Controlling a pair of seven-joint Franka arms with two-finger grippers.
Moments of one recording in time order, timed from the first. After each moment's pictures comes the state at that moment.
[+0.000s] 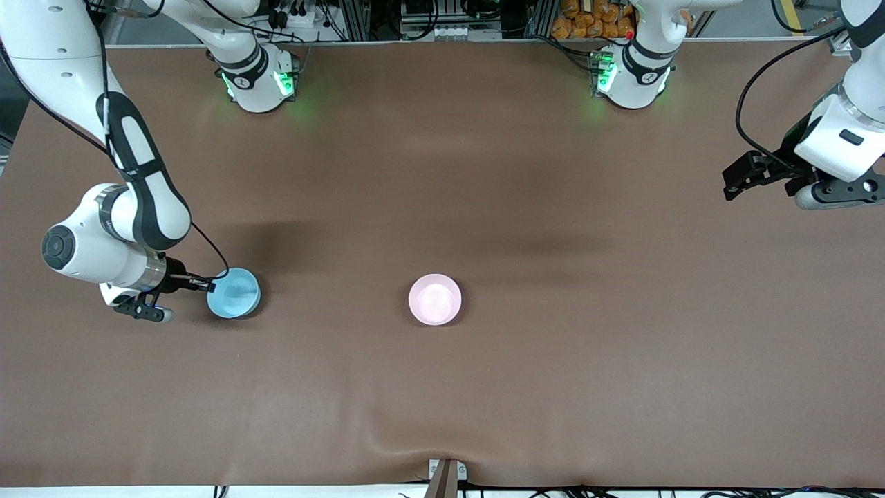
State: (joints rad) left arm -0.05 -0.04 -0.07 -1.68 0.03 1.67 -0.17; right arm -0.09 0.47 -0.01 -1.96 0.22 2.33 -0.04
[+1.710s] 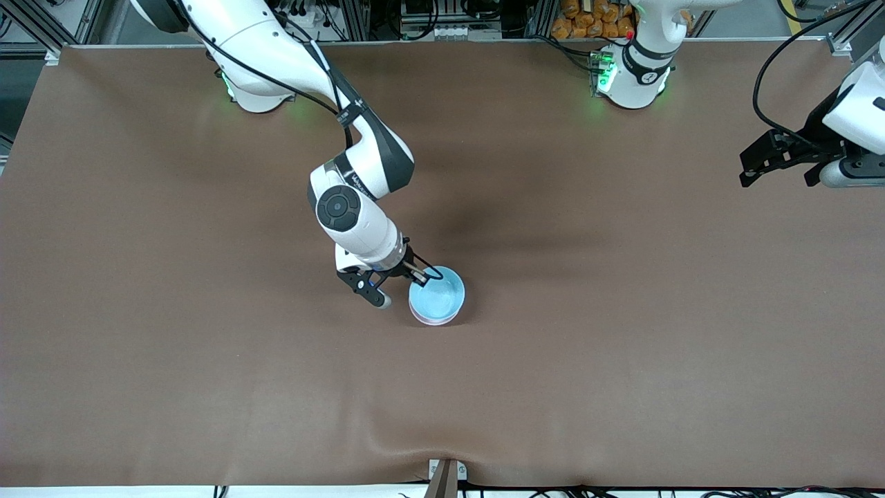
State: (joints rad) left arm -0.03 -0.06 -0.07 -1.63 0.01 1.64 -0.10; right arm 0.61 0.67 0.01 -1.54 0.25 2.36 1.11
